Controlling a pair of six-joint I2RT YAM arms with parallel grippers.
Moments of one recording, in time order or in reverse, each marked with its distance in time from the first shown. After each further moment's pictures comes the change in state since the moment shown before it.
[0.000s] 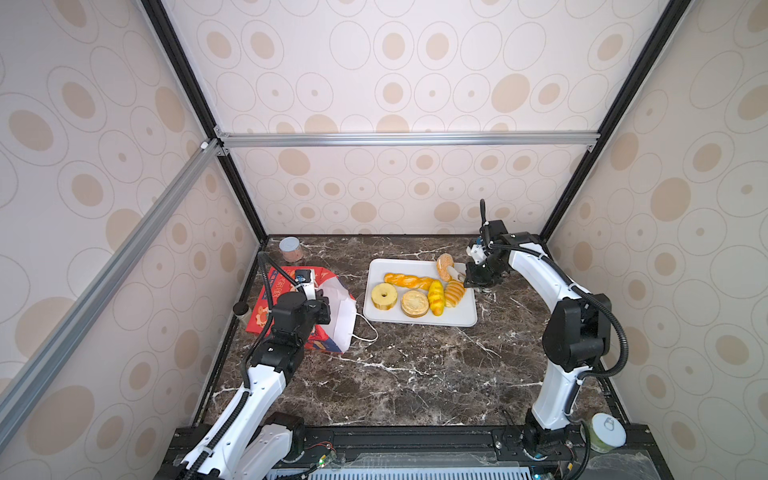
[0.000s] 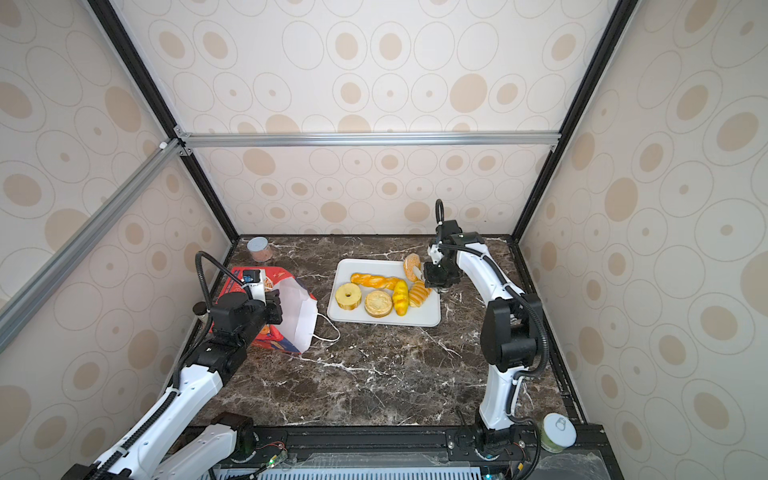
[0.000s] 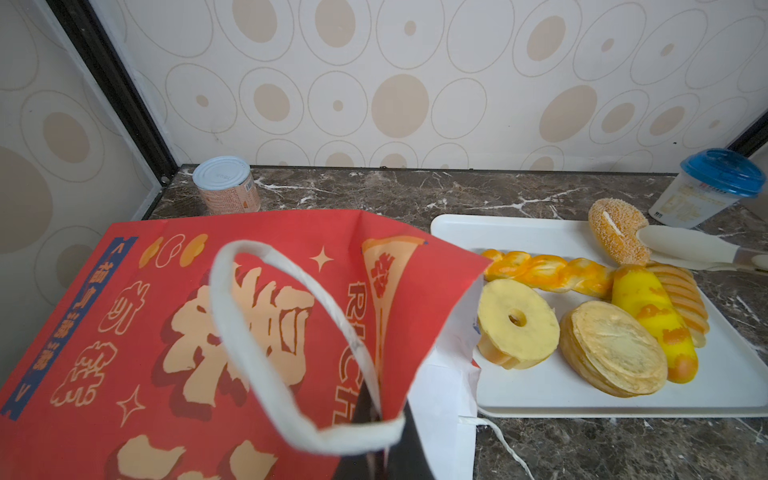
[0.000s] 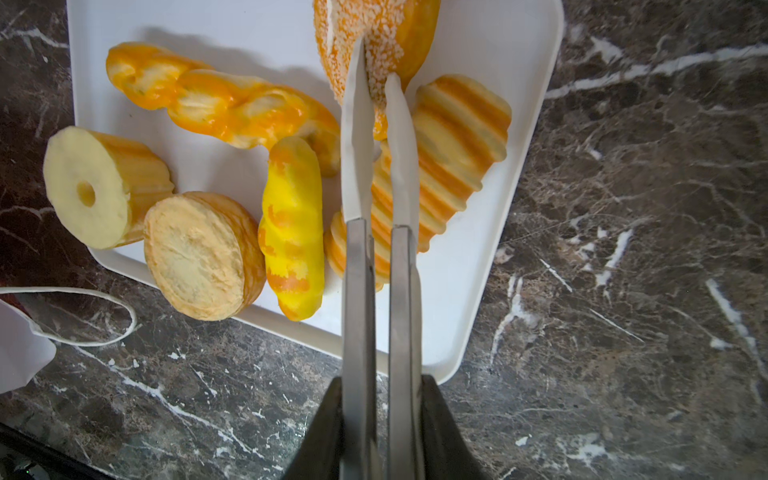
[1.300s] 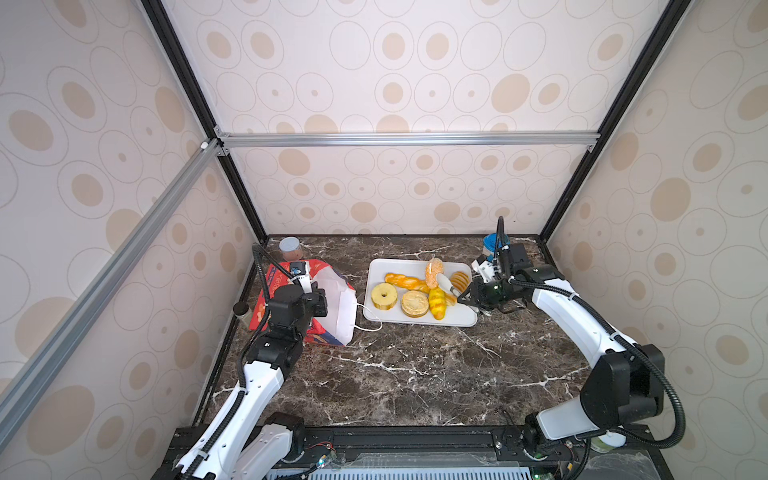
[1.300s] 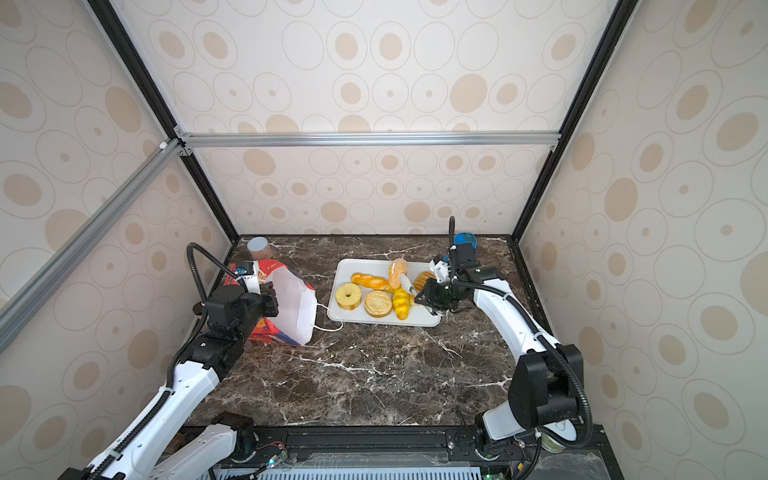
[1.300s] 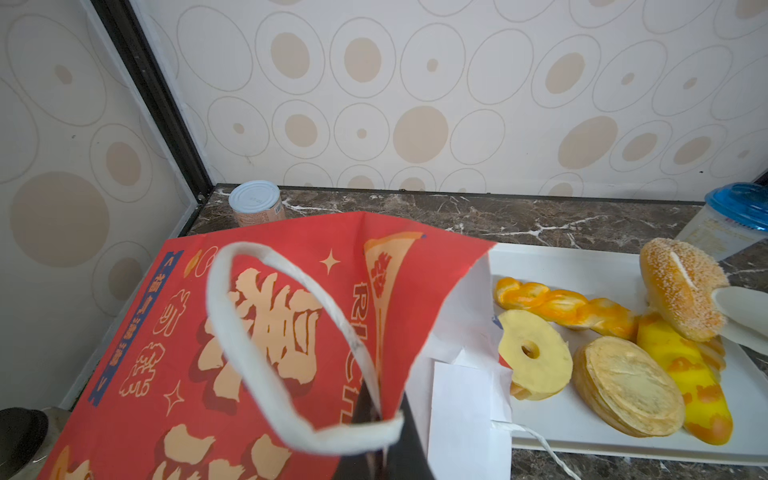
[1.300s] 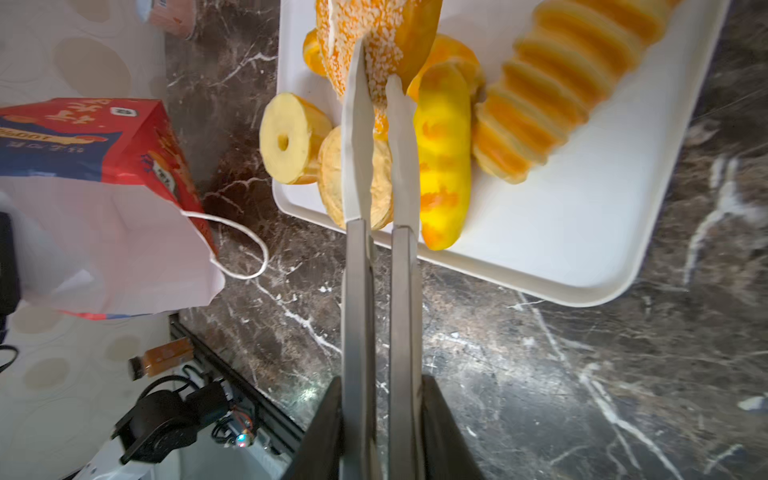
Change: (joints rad) left arm -0.006 0.002 0.087 -0.059 -0.070 -0.016; right arm 0.016 -0.412 -0.453 0.237 -0.274 0.216
